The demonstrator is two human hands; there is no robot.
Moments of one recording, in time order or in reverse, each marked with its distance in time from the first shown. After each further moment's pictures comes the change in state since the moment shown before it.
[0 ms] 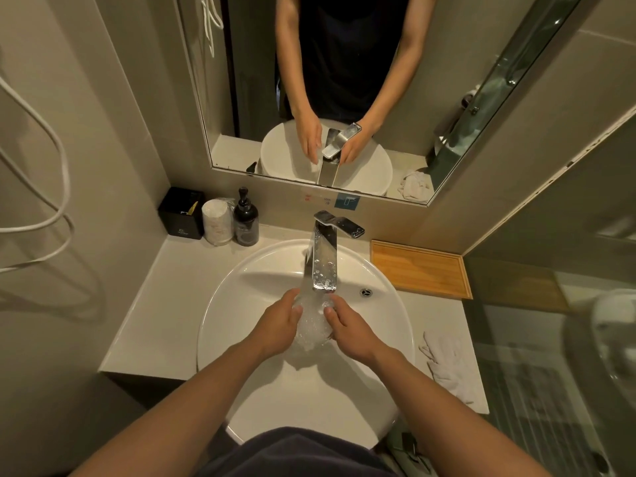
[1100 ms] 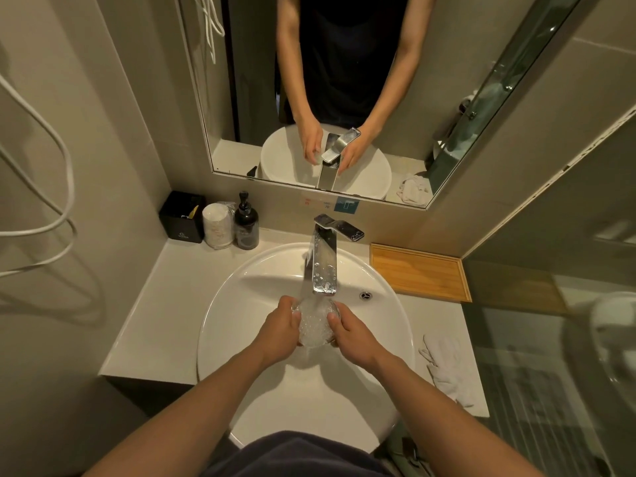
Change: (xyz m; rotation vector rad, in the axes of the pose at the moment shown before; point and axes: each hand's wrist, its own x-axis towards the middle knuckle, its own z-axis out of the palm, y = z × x) left_hand -0.005 0.000 0.007 -0.058 0.028 -0.070; right_hand -0.002 0.013 0.001 0.052 0.025 0.034
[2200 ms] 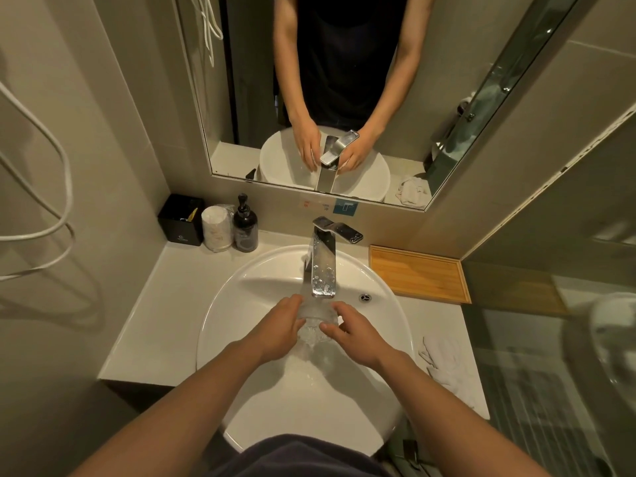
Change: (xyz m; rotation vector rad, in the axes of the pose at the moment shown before) left_hand 0.009 0.006 -0.014 0.283 -0.084 0.227; right_hand 0.003 -0.005 -0.016 -0.212 -0.031 -0.088
